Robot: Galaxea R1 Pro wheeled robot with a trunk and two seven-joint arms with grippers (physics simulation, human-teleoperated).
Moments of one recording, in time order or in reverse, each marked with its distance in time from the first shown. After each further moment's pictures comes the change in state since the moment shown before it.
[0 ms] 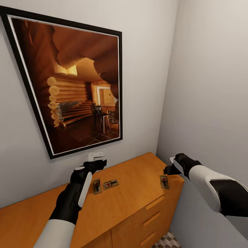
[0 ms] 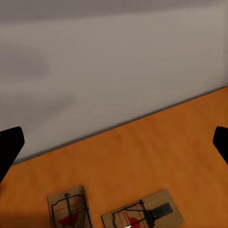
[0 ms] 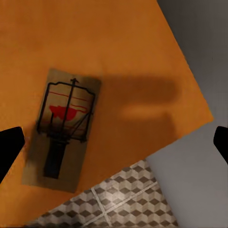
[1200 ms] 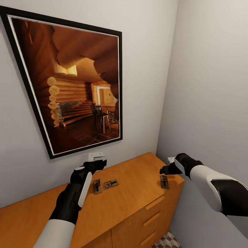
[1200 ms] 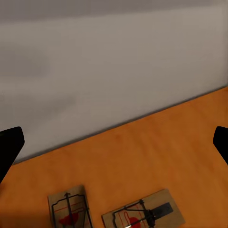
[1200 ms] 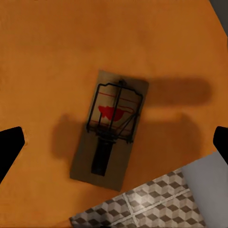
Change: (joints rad) left arm 0.000 0.000 0.001 0.001 0.000 0.000 0.000; right arm -0.001 -0.011 -0.012 -0.003 -0.021 0.002 0.147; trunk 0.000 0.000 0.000
